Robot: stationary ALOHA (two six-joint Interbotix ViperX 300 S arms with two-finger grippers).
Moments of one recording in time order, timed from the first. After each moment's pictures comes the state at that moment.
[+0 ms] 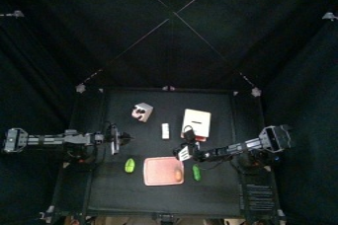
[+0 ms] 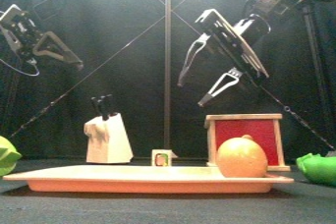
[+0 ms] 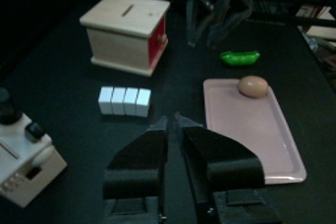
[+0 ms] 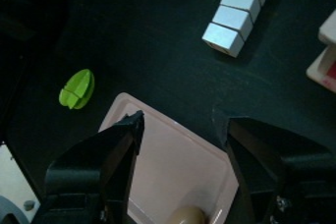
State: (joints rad) left arm 0.12 -0.85 1.25 -0.09 0.00 0.00; right arm 0.15 -0.09 0.66 -1.30 0.47 2.31
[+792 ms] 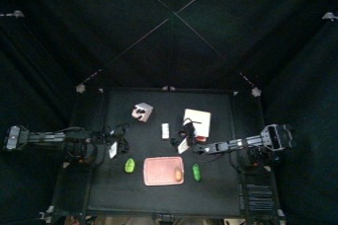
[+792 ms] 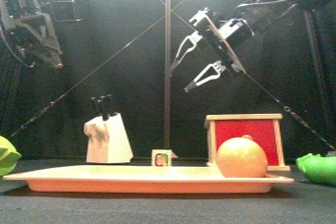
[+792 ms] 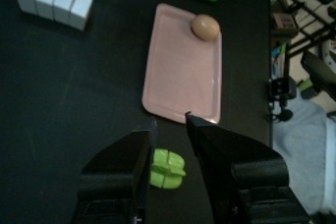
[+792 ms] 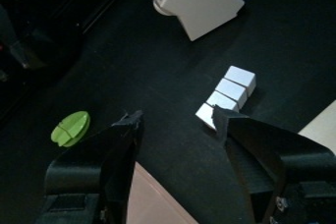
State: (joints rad) left arm 0.08 -0.74 0.99 -0.40 0.59 -0.05; right arm 0.04 -0.14 0.68 -1.59 0.49 2.31
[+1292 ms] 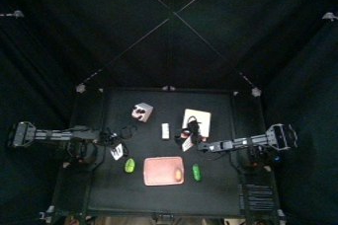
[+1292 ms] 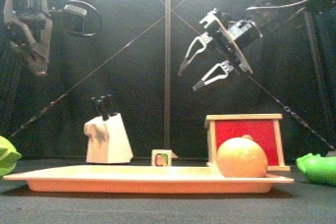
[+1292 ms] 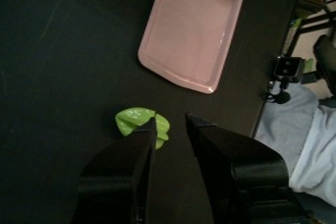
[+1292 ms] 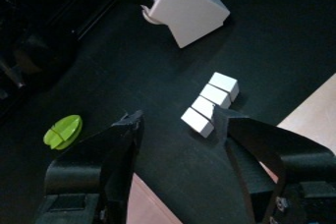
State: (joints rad) left arm -0.04 -0.66 0.87 -0.15 0.81 -0.50; right arm 0.04 -0.18 0.73 -1.59 0.49 2.32
